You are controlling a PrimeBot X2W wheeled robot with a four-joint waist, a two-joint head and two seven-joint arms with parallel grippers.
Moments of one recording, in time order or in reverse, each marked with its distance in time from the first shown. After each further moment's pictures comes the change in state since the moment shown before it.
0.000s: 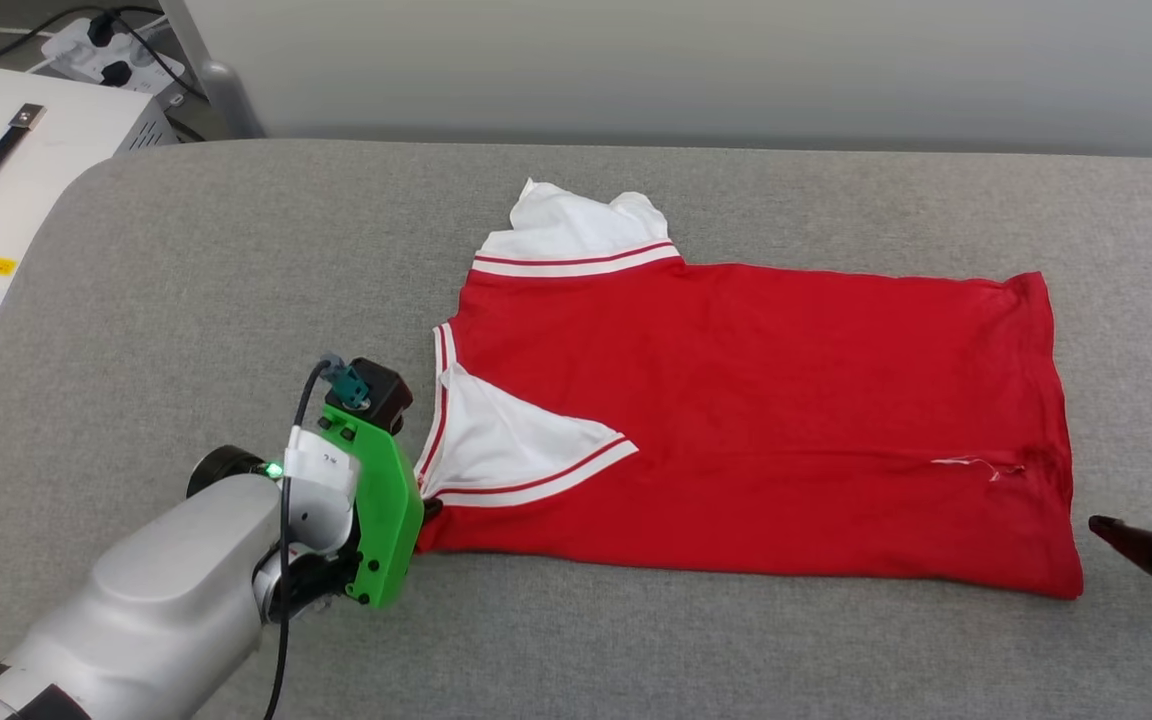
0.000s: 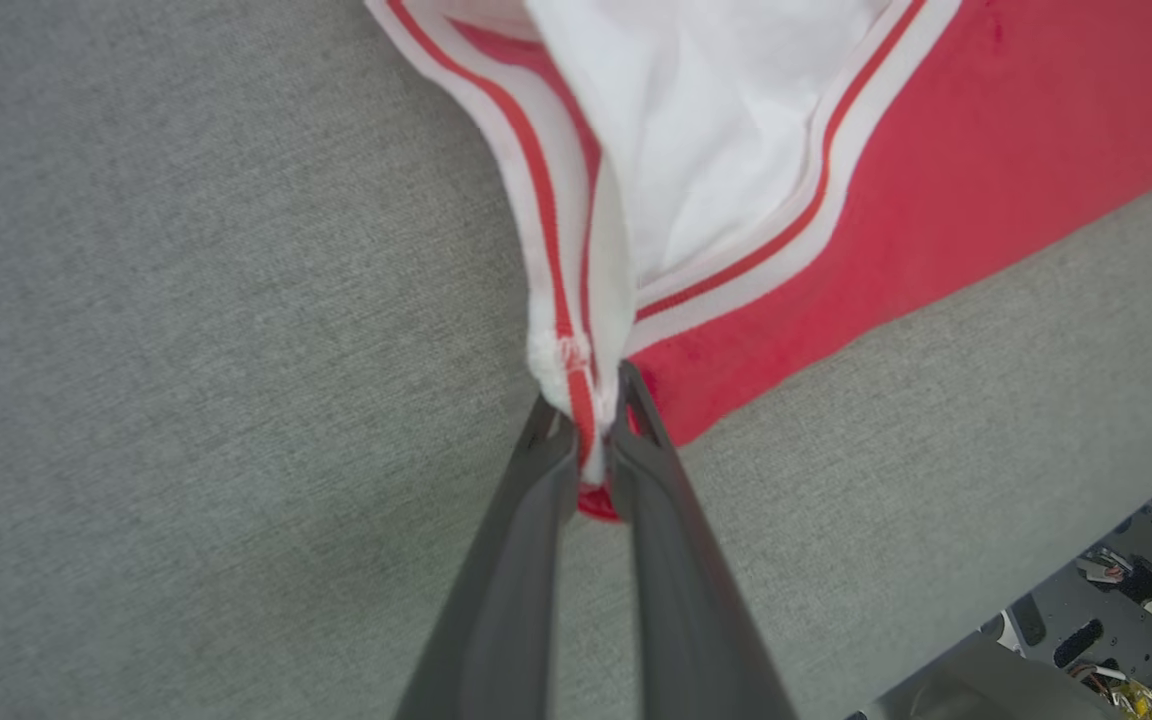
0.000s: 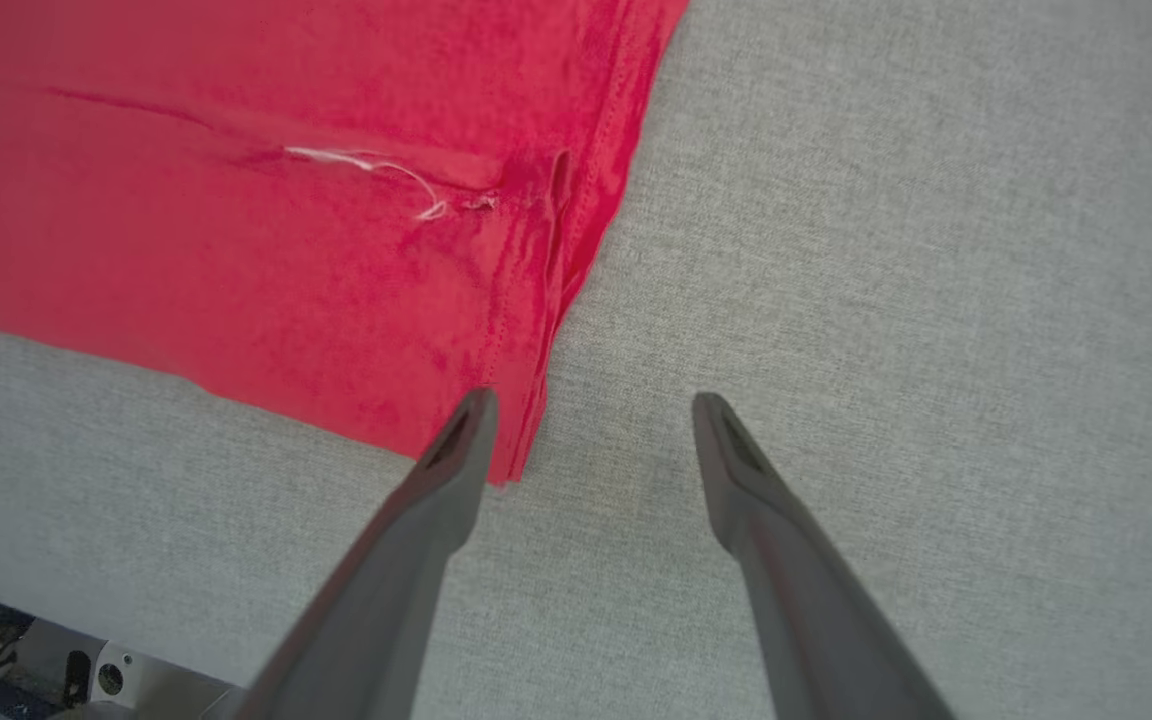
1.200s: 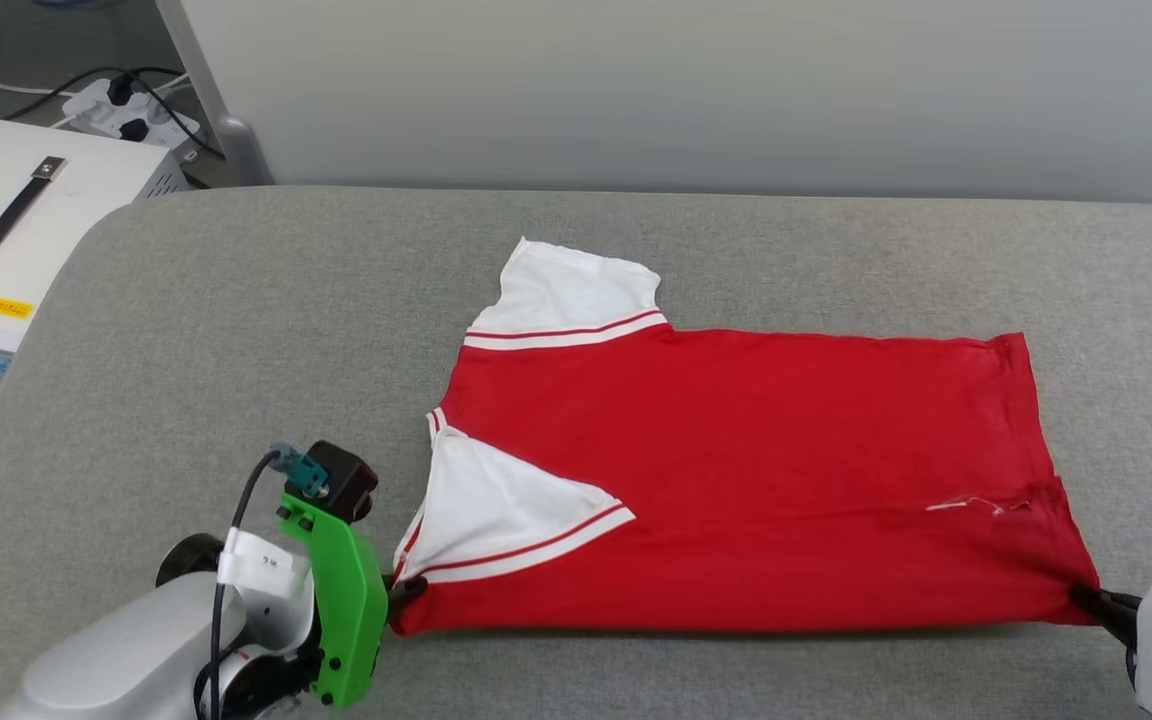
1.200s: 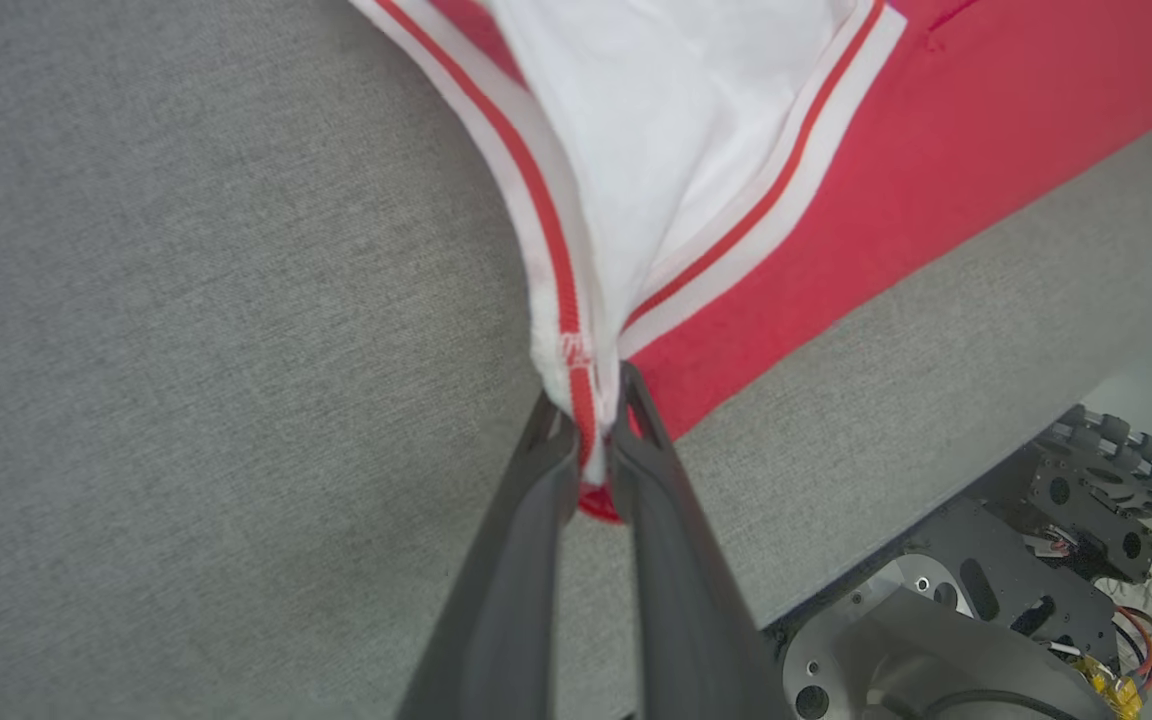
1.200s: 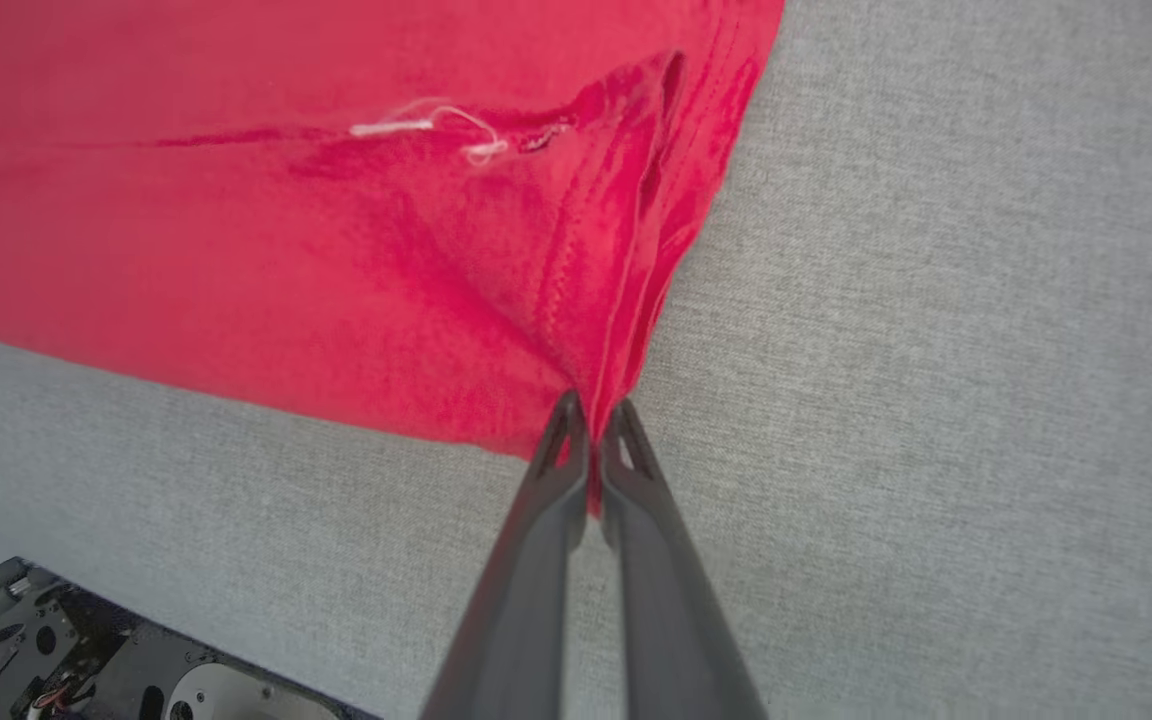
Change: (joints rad) left arm 0.160 0.166 0.021 -0.278 -0.034 0.082 -0.060; right arm 0.184 0.056 0.002 -0.008 0.059 0.000 -0.243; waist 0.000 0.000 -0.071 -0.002
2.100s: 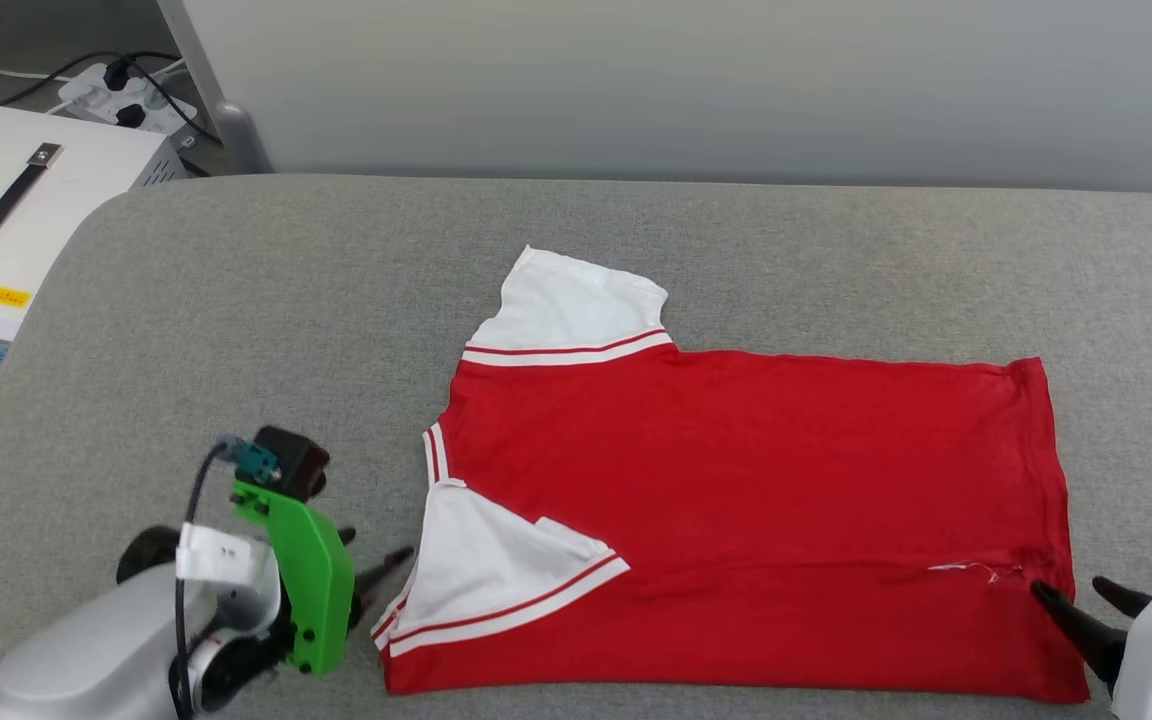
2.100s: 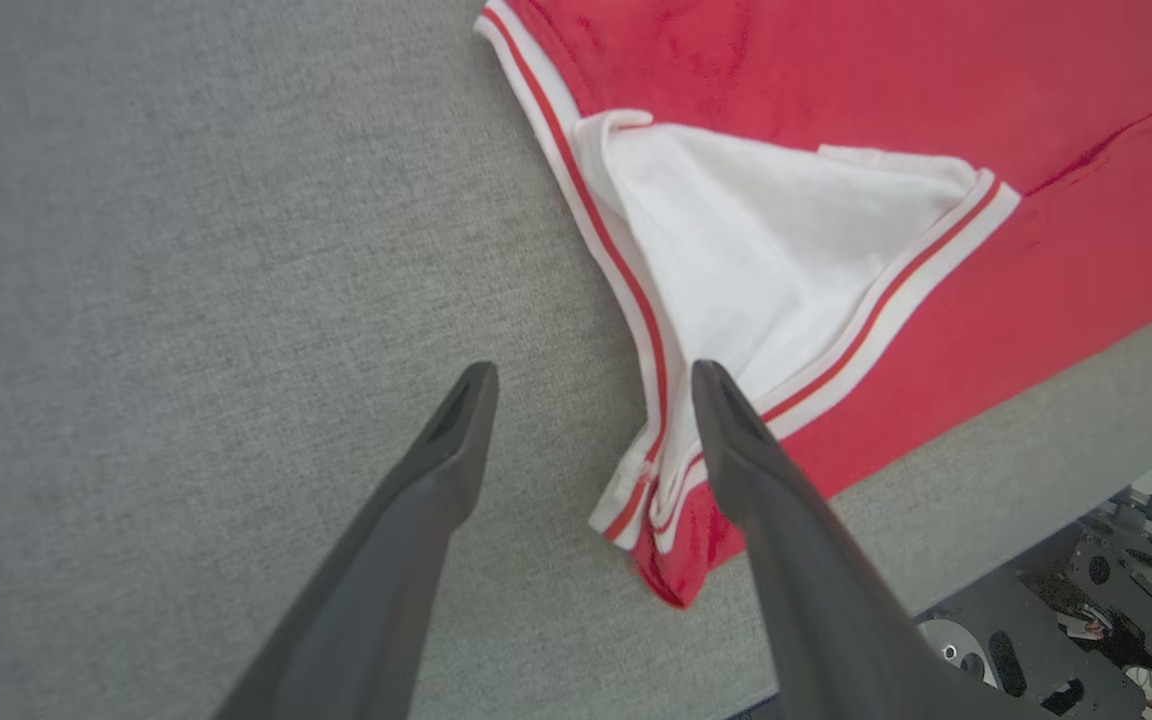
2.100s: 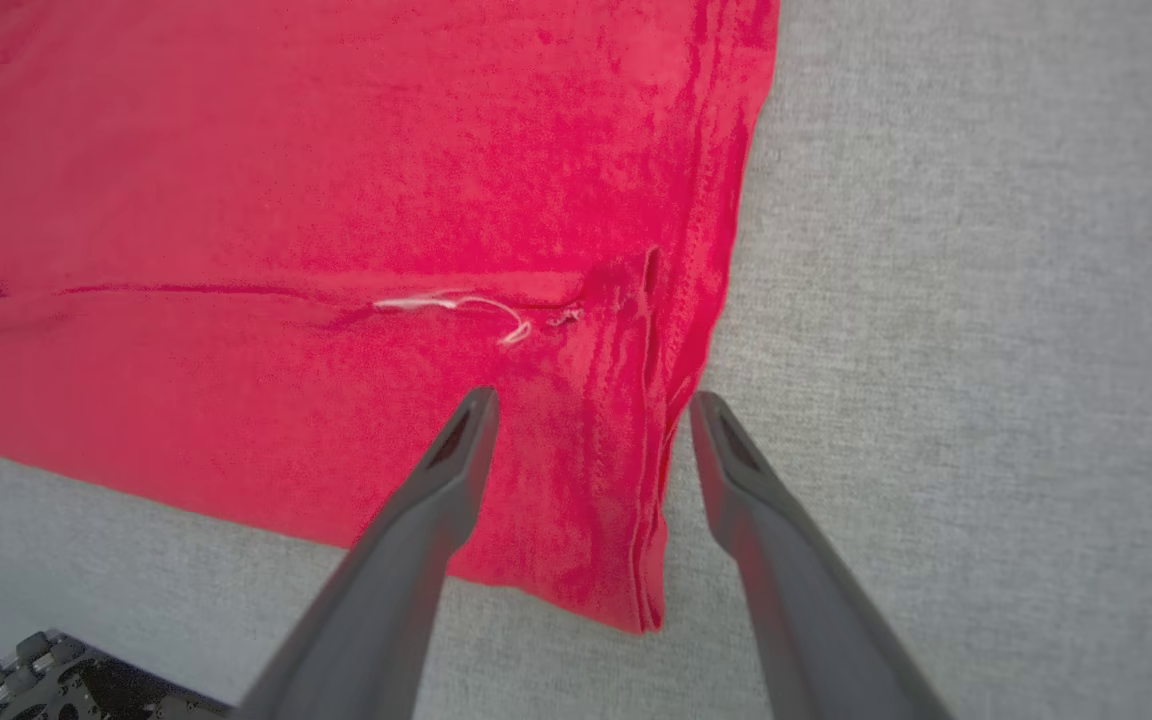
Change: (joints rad) left arm 0.034 0.011 0.038 0.035 -0.007 0.035 -0.083; right arm 0.101 0.102 -0.108 -0.041 -0.063 0.000 -0.100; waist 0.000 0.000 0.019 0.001
